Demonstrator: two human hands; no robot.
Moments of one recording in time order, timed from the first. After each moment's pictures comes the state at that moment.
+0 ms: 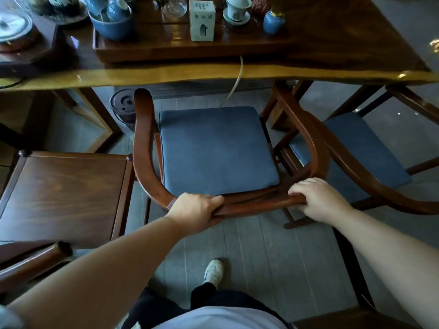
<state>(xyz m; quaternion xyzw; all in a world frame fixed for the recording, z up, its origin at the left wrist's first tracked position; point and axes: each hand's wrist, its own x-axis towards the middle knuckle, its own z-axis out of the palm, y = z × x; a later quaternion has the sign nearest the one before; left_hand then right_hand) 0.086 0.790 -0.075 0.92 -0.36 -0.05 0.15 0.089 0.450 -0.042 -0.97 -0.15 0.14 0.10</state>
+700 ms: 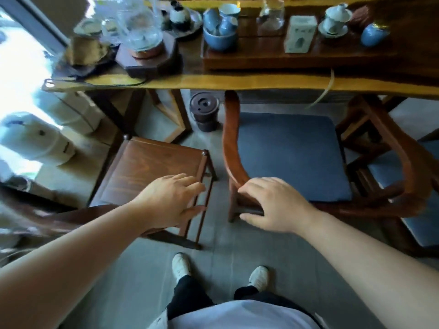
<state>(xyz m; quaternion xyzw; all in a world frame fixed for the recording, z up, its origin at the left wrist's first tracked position) 0.040 1.015 0.023 0.95 -0.28 -0.09 0.05 0.081 0.741 0.010 -0.90 -0.39 0.12 0.16</state>
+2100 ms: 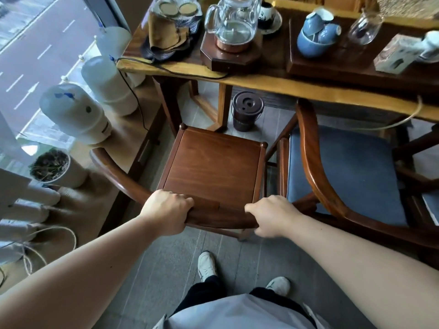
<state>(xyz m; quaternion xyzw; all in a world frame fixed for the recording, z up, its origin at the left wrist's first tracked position) -0.021 1.249 -0.047 0.97 -0.11 -0.19 -0.05 0.063 0.993 -0.025 -0.86 -0.40 0.30 -0.06</state>
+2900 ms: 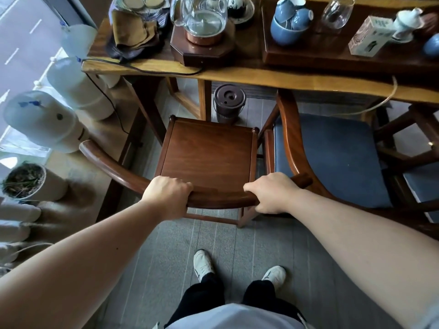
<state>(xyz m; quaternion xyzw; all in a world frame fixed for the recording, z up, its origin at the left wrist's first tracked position) 0.038 1.222 -0.050 0.97 -0.12 -0.17 -0.08 0.113 0.966 -0.024 -0.87 -0.40 0.28 -0.08</state>
